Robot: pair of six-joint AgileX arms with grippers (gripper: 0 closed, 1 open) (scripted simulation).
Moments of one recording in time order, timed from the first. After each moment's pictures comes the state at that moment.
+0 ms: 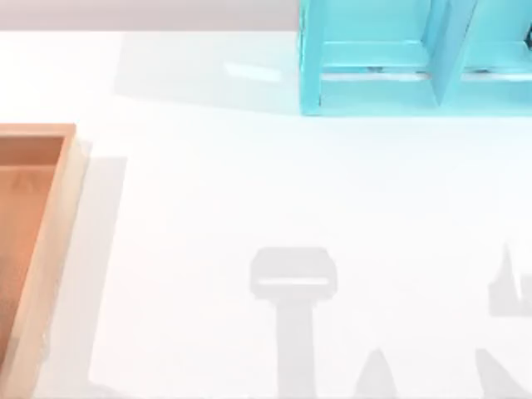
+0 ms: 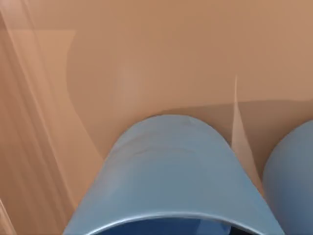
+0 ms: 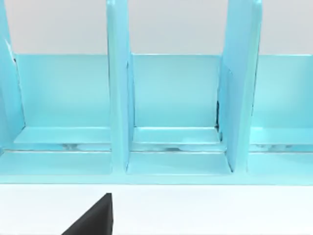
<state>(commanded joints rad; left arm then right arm) 0.50 1.57 0.84 -0.83 -0.01 0.73 0.00 0.00 0.00 0.00 0.00 0.00</state>
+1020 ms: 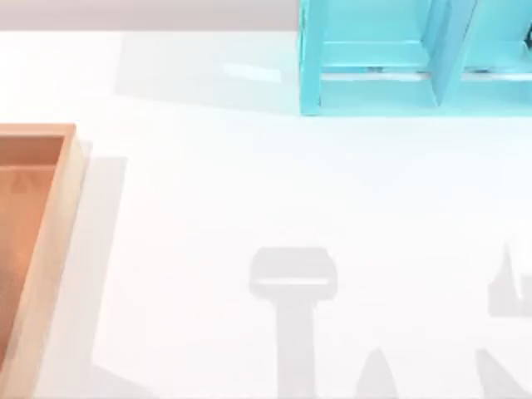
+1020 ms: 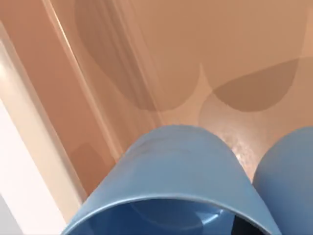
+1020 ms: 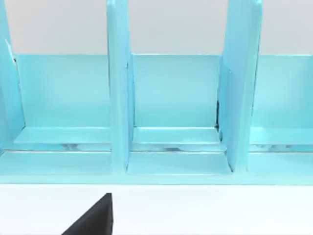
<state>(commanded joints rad) 0.56 1.61 1.13 -1.00 0.05 0.95 0.00 0.00 0.00 0.00 0.00 0.00</state>
